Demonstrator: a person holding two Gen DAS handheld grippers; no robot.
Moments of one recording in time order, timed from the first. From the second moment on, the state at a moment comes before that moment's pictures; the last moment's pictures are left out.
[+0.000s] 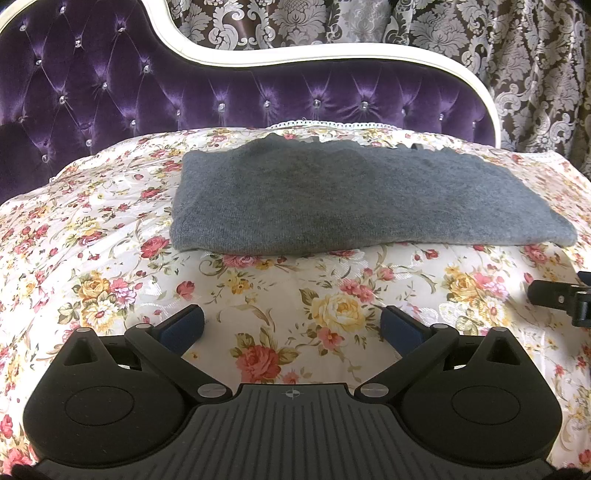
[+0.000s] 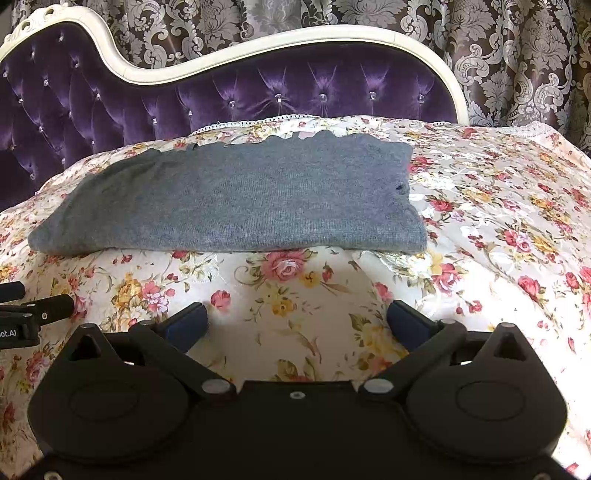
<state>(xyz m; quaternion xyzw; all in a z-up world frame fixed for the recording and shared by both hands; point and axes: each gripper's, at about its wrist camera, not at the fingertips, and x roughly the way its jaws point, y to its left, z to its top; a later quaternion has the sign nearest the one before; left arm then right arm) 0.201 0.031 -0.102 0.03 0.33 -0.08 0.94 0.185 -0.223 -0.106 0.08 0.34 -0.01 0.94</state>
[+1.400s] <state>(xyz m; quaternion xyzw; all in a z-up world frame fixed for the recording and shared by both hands) 0.347 -0.044 -0.057 0.05 0.40 -0.10 0.91 0.287 -0.371 -0.114 0.35 0.35 0.12 0.86</state>
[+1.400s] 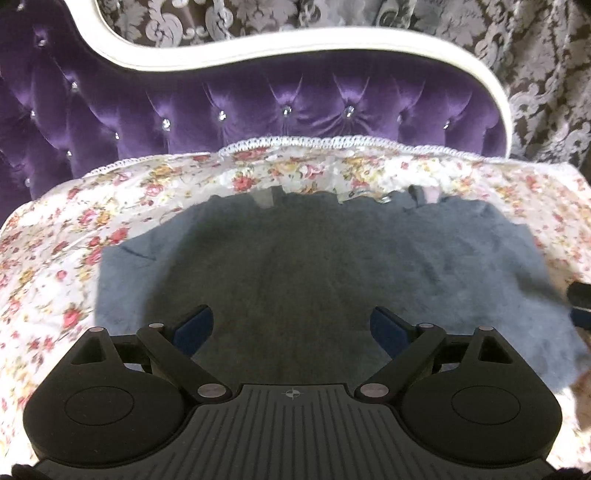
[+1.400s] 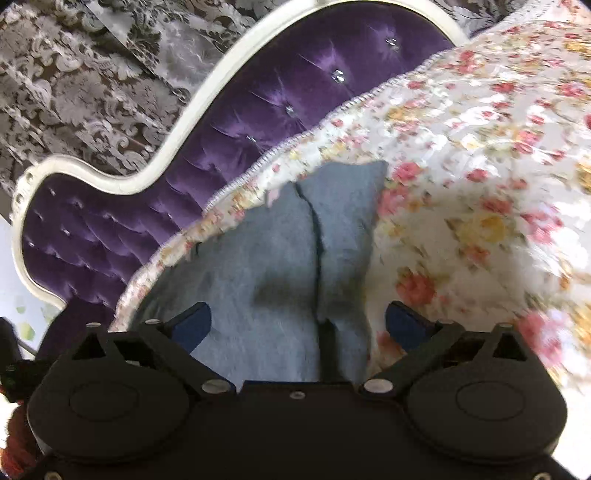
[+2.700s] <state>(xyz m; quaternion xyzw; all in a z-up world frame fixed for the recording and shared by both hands) 0.308 0.123 -0.039 -0.04 0.37 -0.01 0.93 0.374 -0.187 0.004 0.13 0.39 0.18 0.89</state>
